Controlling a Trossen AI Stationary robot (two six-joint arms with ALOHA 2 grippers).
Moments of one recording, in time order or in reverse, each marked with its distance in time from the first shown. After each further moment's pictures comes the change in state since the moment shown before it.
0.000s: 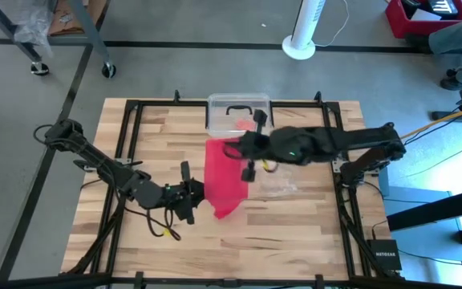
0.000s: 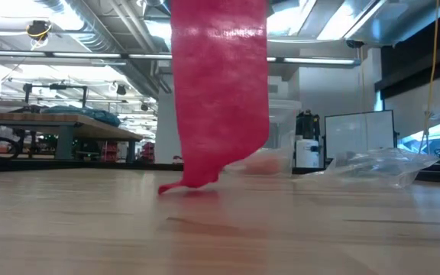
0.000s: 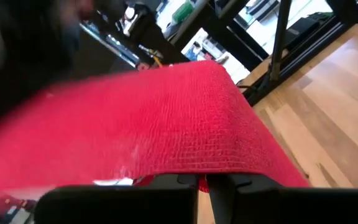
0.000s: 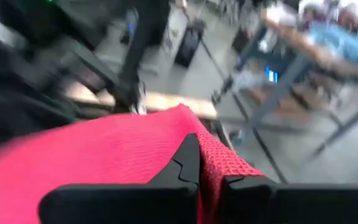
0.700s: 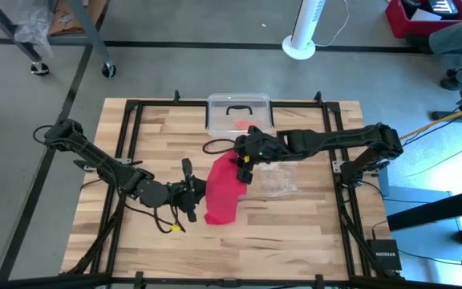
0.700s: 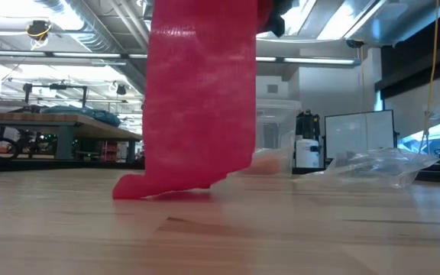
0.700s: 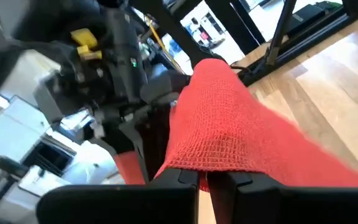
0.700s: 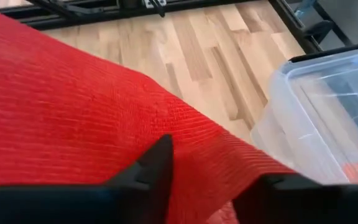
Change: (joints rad) left arm 0.032 0.000 0.001 -0.124 -0.023 -0.240; right arm -0.145 0.003 -0.348 -0.018 -0.268 0.347
